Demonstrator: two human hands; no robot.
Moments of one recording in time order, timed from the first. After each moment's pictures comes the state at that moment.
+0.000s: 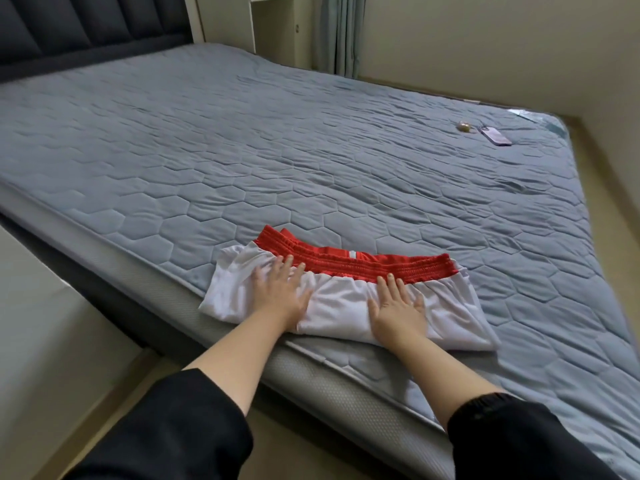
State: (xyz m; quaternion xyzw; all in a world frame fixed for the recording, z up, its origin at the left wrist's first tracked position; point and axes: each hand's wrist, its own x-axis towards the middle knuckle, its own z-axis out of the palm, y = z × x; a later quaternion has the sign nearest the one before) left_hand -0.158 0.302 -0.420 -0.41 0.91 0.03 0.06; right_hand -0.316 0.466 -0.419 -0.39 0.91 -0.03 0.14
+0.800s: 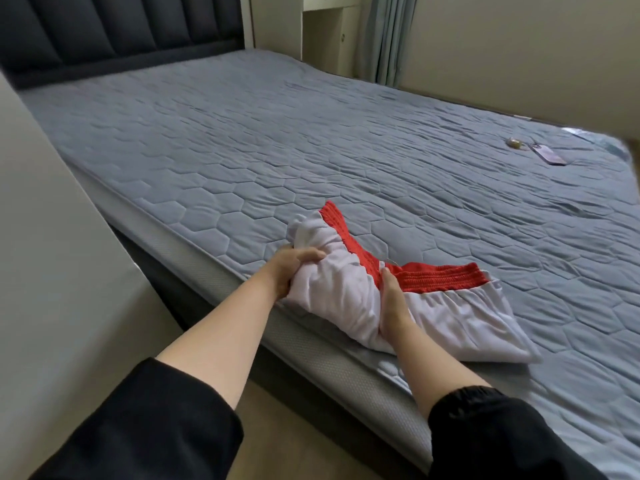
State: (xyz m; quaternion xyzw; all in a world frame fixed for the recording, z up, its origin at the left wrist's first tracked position) left_hand -0.098 0.259 -0.335 -0.39 0.48 0.76 -0.21; right_hand -0.251 0.372 -0.410 -0.12 0.60 -0.66 0.43
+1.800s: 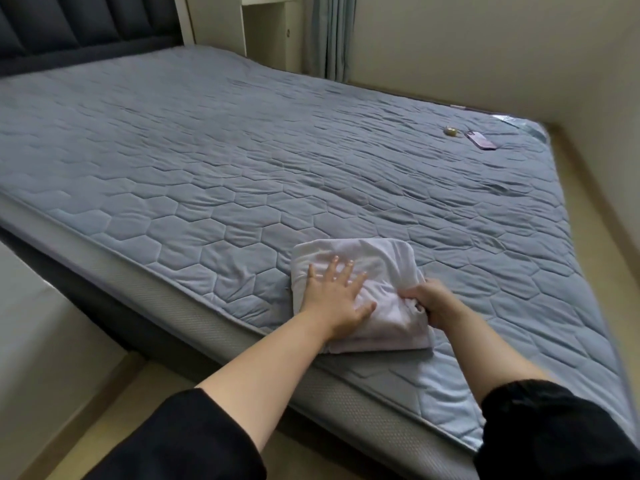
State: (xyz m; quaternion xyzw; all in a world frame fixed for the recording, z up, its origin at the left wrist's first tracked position) left_hand -0.215 0.376 -0.387 -0.25 0.97 0.06 0.04; right_hand -0.376 0.497 -0.368 -0.08 0.80 -0.46 0.38
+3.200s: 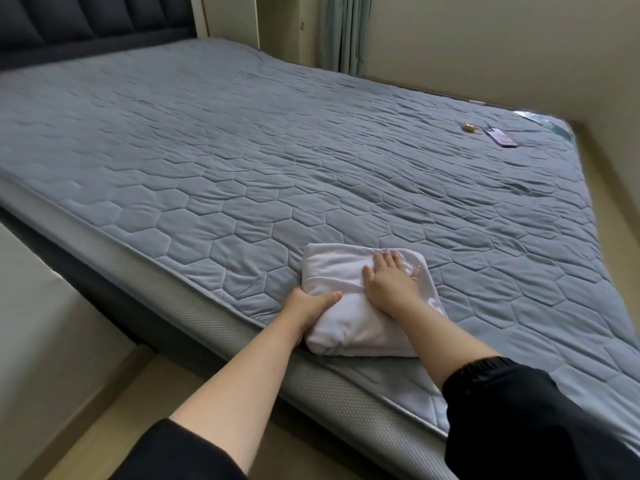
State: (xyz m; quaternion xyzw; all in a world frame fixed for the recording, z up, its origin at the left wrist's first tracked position) left_hand -0.175 0.347 -0.412 -0.51 0.56 0.63 -0.14; right_hand -0.337 0.420 -0.389 -0.39 0.90 -0.07 0.16
